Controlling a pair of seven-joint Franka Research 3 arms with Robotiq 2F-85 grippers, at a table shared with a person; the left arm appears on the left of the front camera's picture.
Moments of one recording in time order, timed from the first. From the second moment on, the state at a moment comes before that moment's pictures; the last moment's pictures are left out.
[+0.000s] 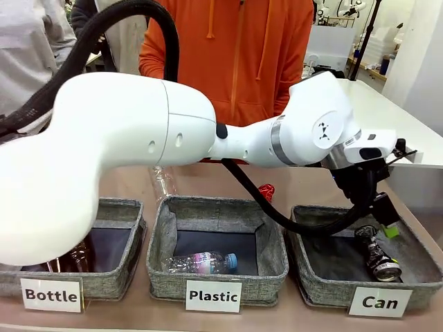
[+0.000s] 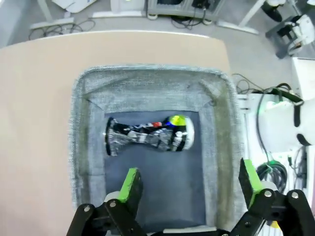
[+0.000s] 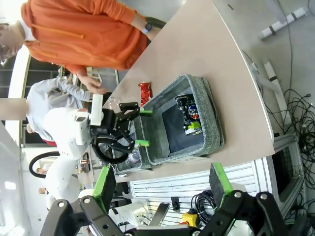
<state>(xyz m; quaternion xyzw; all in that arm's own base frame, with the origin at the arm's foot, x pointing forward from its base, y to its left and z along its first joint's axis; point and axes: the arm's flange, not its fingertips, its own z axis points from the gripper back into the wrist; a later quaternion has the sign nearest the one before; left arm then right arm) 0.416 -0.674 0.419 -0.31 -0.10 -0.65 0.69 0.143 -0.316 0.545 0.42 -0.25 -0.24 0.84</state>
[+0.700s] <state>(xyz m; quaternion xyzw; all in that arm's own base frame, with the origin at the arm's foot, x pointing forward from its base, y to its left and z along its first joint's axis) 0.365 -0.566 0.546 -0.34 -0.06 -0.64 0.69 0.143 -0.316 0.545 0.42 -0.25 -0.24 0.84</state>
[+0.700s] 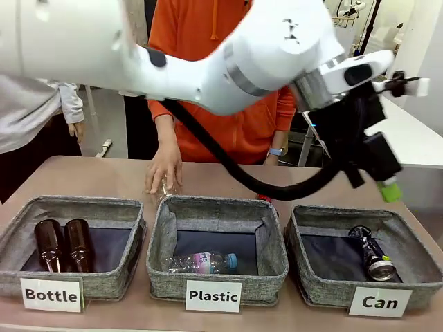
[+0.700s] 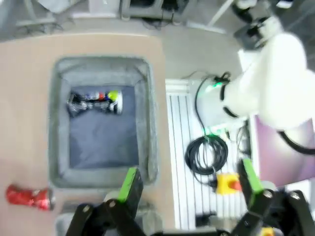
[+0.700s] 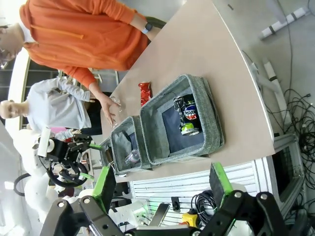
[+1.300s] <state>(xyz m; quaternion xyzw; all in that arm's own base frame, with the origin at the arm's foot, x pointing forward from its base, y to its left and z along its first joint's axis) 0.389 -0.305 0.609 -0.44 -0.10 -0.51 0.73 0.181 -0.270 0.545 0.41 -0.21 -0.20 0.87</state>
